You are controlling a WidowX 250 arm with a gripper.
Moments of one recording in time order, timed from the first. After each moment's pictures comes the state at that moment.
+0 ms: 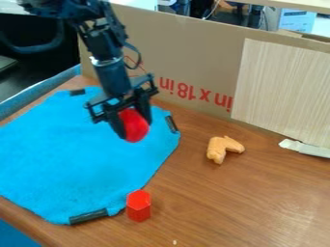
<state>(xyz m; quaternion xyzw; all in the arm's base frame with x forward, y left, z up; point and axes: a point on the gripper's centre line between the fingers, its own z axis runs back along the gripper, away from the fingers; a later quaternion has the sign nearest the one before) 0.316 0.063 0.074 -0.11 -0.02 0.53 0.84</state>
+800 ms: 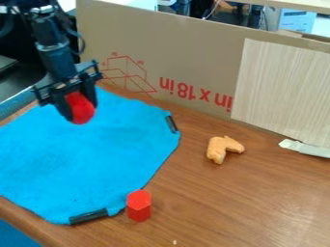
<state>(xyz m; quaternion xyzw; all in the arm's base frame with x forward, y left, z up) 0.303 0.154 0.077 -0.06 -0.04 0.59 0.80</state>
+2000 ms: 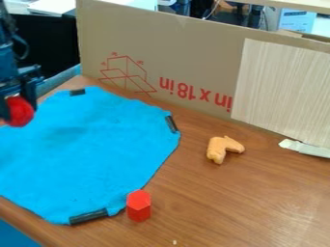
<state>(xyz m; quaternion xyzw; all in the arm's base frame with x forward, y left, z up) 0.252 0.244 0.065 0.01 0.04 0.65 0.76</state>
